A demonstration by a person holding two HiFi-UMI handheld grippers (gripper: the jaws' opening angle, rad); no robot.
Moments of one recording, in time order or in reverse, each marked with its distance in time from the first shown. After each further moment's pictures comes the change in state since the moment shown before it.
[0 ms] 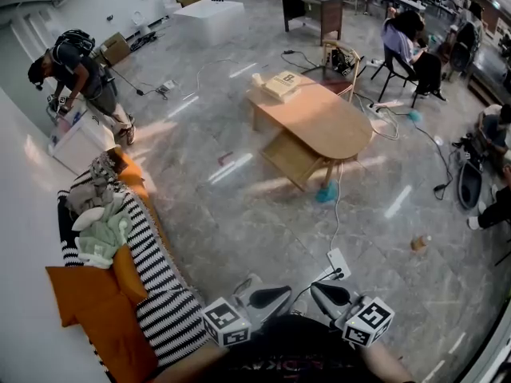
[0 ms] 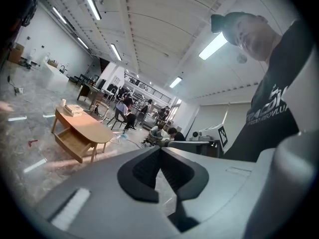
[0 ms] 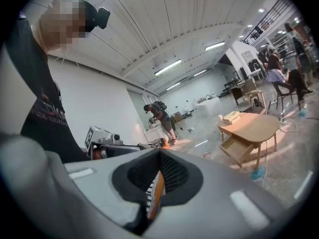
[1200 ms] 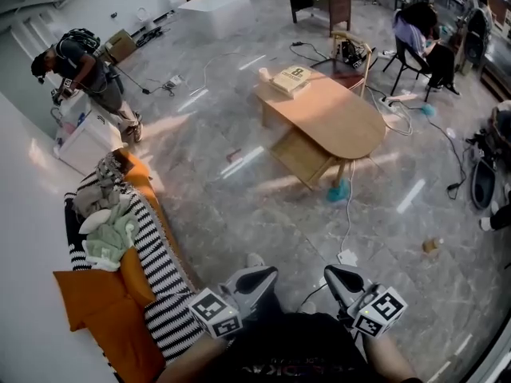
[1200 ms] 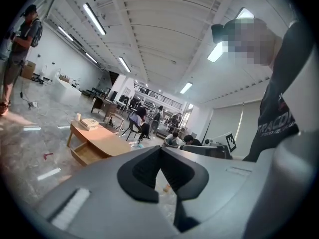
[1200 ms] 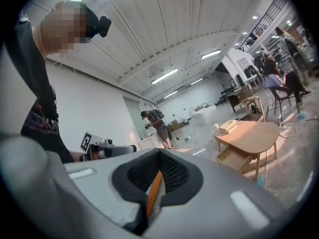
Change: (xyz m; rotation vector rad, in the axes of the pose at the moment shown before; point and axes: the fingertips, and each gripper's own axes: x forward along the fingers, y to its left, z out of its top) left arm 0.008 0.094 0.056 0.045 -0.091 0.170; right arm 0.032 -0.081 0.048 -0.007 -0.110 -0.031
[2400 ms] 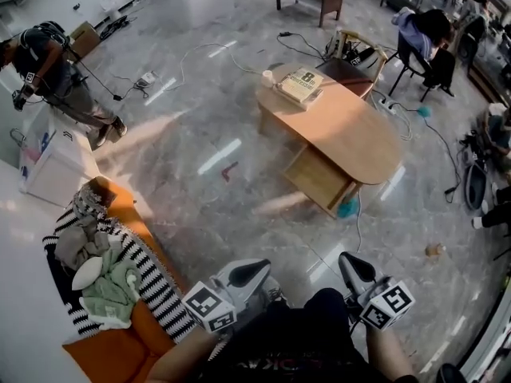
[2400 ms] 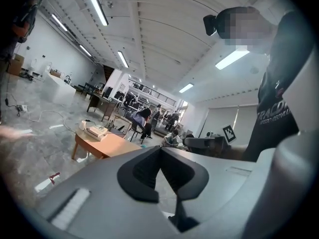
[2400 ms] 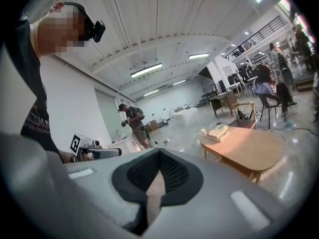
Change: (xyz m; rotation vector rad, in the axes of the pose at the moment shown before) left arm -0.011 0.374 0.141 0.012 0.062 -0.112; right arm 0.345 -0.092 0.082 0.010 0.012 -0.281
